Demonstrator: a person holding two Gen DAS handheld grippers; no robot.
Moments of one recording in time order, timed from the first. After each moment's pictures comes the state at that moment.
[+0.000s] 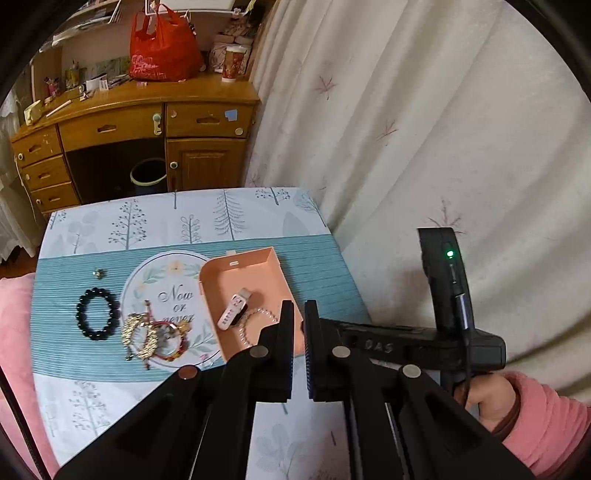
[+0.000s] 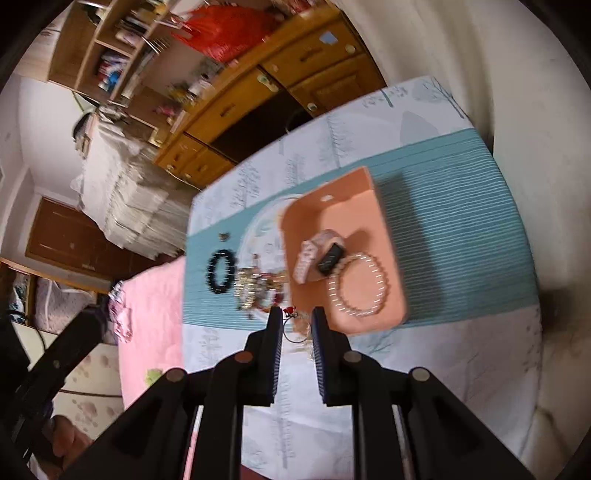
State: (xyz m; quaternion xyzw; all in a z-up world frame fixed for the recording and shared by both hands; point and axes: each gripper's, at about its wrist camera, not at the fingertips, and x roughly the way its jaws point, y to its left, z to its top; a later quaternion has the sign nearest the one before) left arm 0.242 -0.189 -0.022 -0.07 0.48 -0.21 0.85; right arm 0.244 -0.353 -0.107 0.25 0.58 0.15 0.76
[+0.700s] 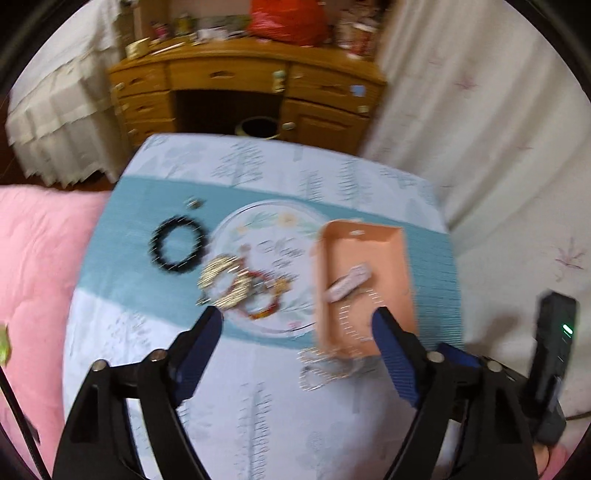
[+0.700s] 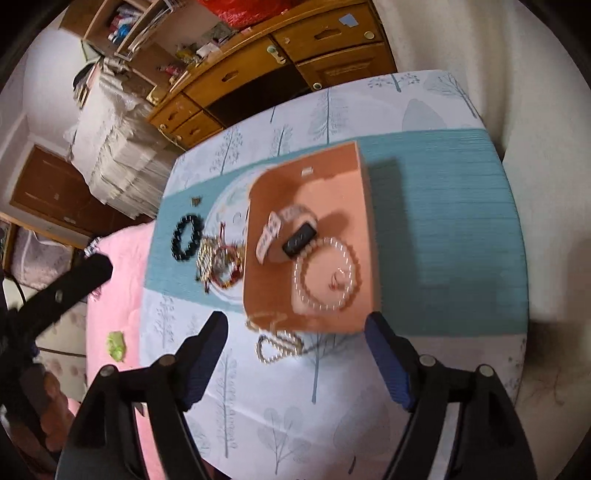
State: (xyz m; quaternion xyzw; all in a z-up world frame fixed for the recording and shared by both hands) left arm 0.235 -0.112 -0.091 -0.10 0.53 0.02 0.84; right arm 0.223 -0.339 -0.134 0.16 0.59 0.16 0.77
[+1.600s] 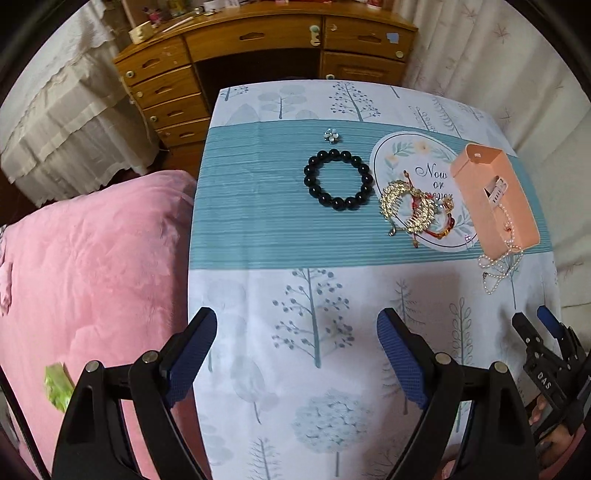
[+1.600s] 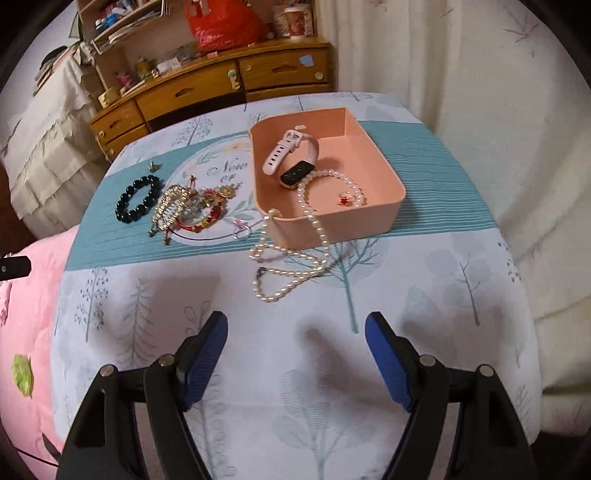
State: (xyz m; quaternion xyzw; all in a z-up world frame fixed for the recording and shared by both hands) left arm 0.209 0.078 -0.135 0.02 0.60 -0.02 0.80; right arm 0.110 -0.214 -0.168 0.05 0.51 -0.04 0.86
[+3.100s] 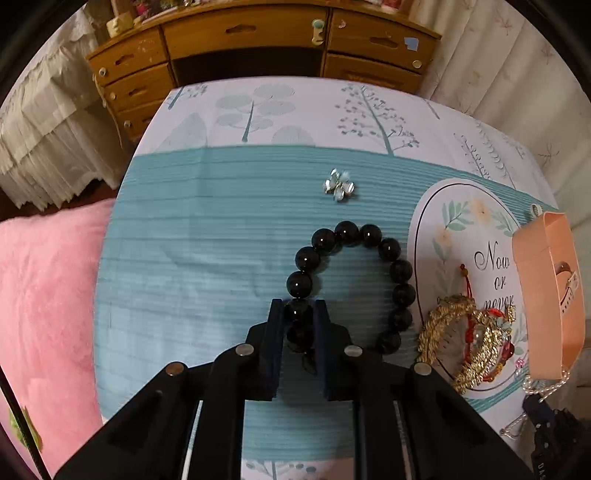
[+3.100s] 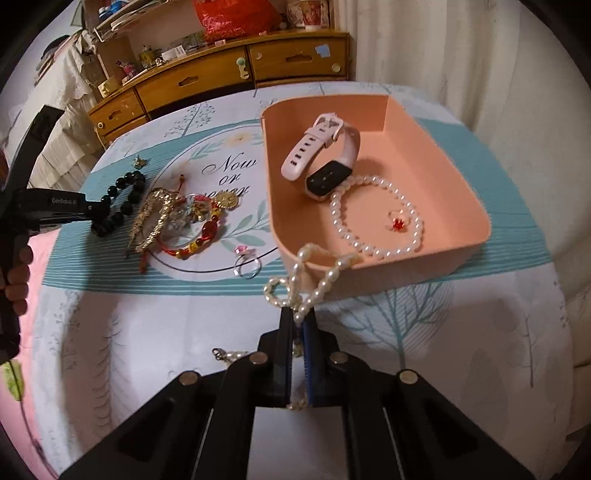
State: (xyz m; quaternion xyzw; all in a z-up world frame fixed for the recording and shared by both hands) left arm 0.346 0.055 -0.245 -0.02 0.58 -0.02 0.81; right arm 0.179 -0.209 -0.218 0.06 0.53 0.00 0.85
